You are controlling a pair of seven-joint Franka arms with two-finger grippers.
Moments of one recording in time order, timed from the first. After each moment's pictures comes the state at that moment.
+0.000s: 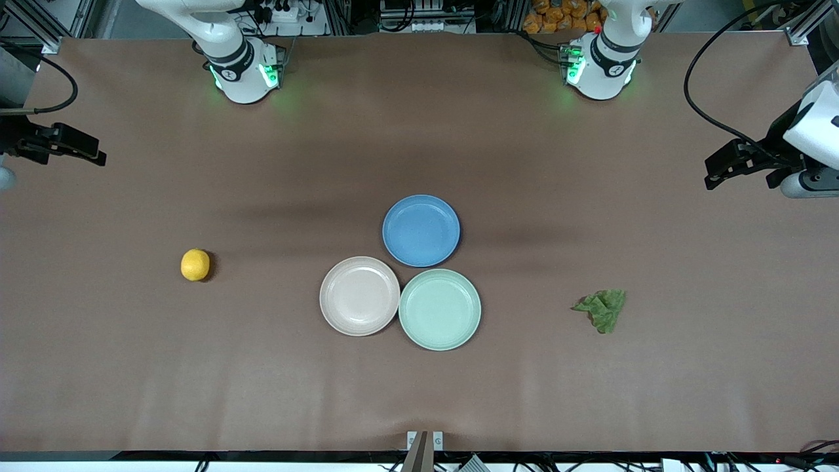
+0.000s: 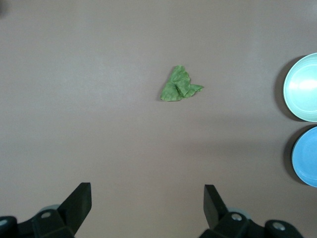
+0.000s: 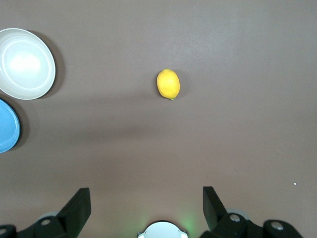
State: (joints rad) left arm 0.10 0.02 -0.20 -1.55 0.03 1.61 -0.11; right arm 0.01 0.05 -0.04 -1.46 0.02 1.37 0.02
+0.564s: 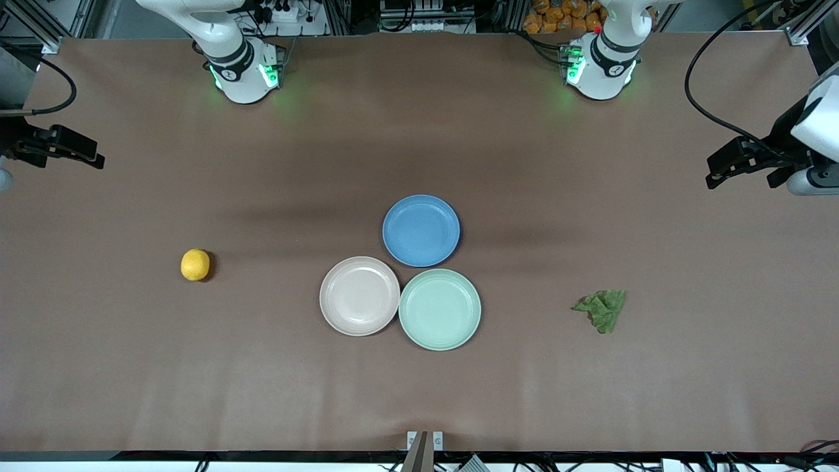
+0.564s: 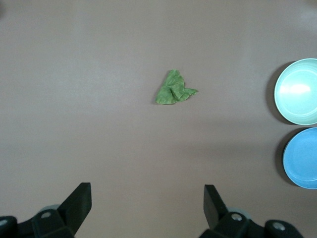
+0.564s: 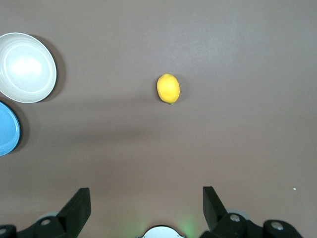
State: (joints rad) left arm 0.10 0.02 -0.19 -1.53 0.01 1.61 -0.11; right arm 0.01 0.05 -0.04 -1.46 0.01 1.39 0.01
